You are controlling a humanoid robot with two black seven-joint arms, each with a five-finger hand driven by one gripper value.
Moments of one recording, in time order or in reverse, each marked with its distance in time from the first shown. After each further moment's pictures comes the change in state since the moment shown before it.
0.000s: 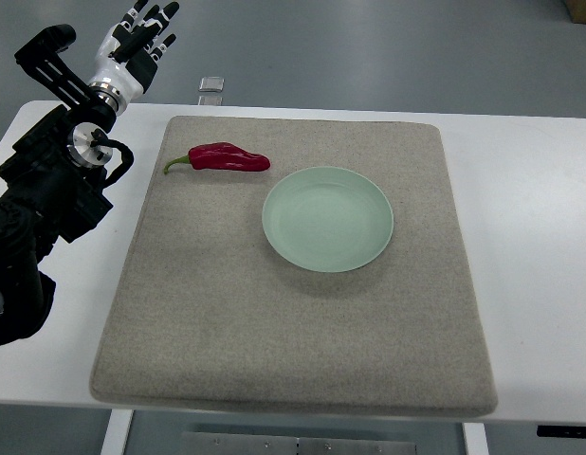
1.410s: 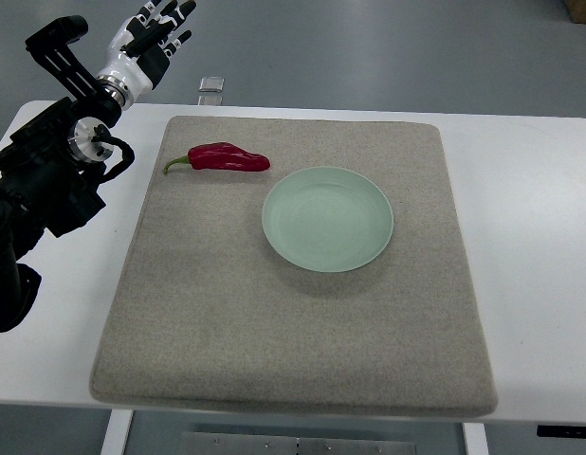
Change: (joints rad) left arm -0.014 0.085 0.029 -0.167 0.133 0.002 -0.020; right arm 0.000 0.000 0.000 0.000 0.000 0.000 0.000
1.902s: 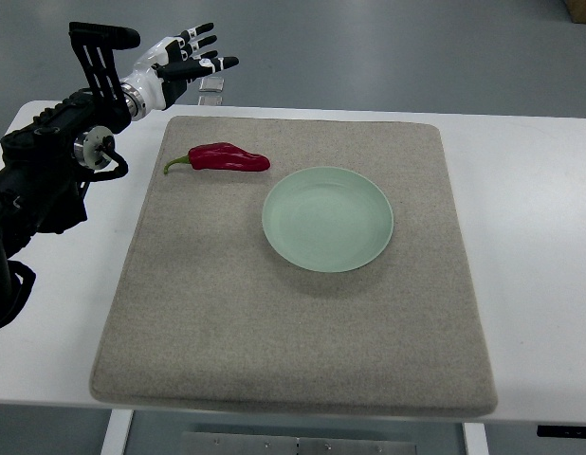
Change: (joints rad) left arm -0.005 0.017 0.001 -0.056 0.503 0.002 0.005; right arm 0.000 0.000 0.001 0.000 0.000 0.000 0.000
